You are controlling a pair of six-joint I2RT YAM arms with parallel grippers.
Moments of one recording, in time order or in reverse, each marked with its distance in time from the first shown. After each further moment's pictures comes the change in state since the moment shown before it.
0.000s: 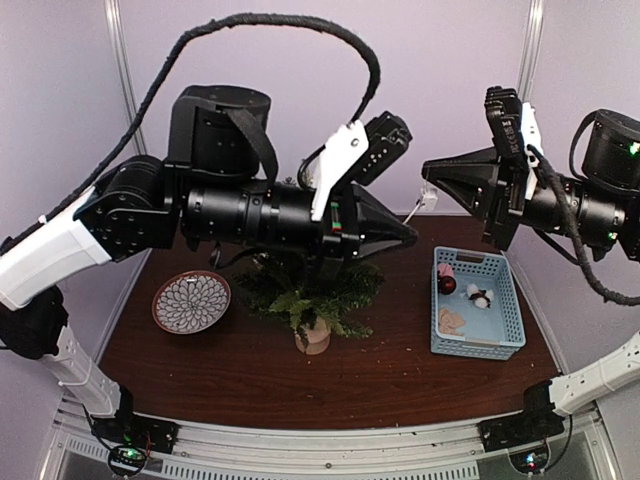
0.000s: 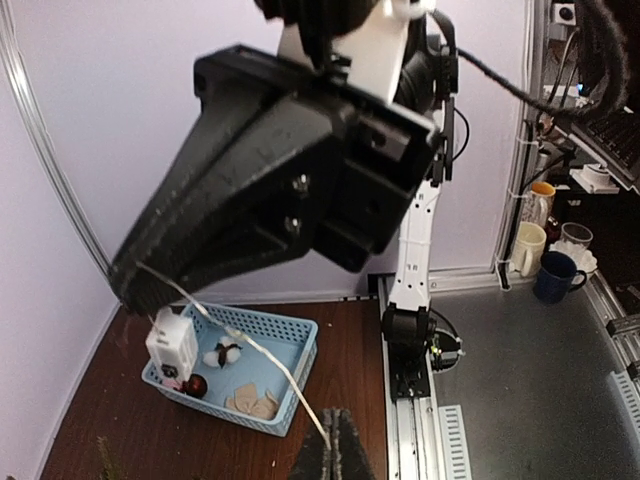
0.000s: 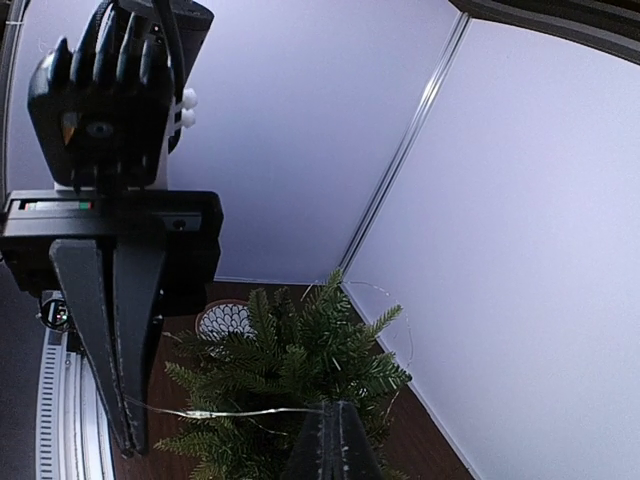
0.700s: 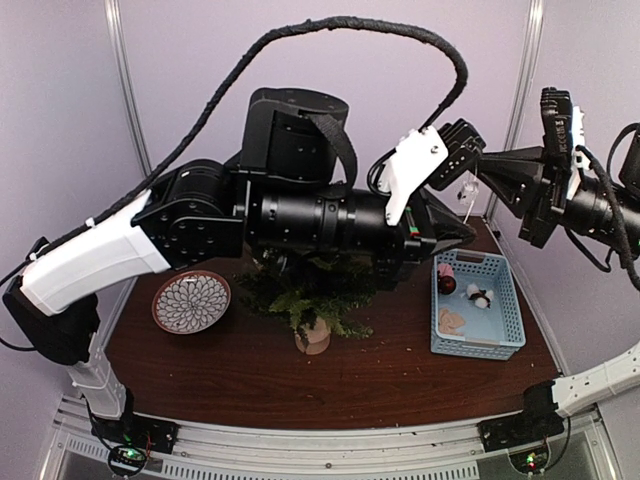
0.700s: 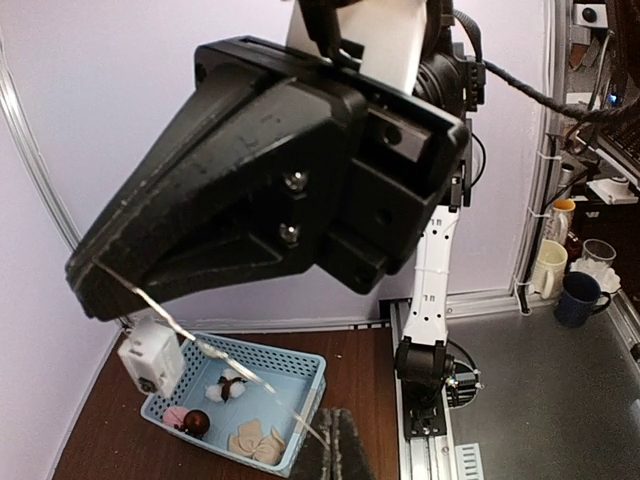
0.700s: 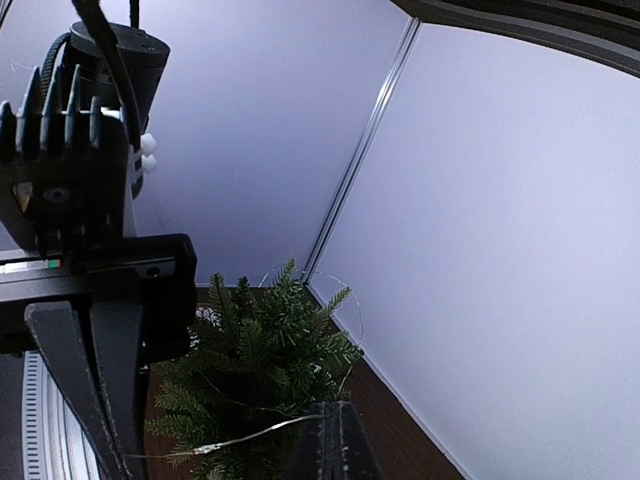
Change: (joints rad) left arm -0.043 0.209 0.187 0.046 -0.044 0.026; right arm 0.000 -0.124 -0.053 -0.022 0.084 0.000
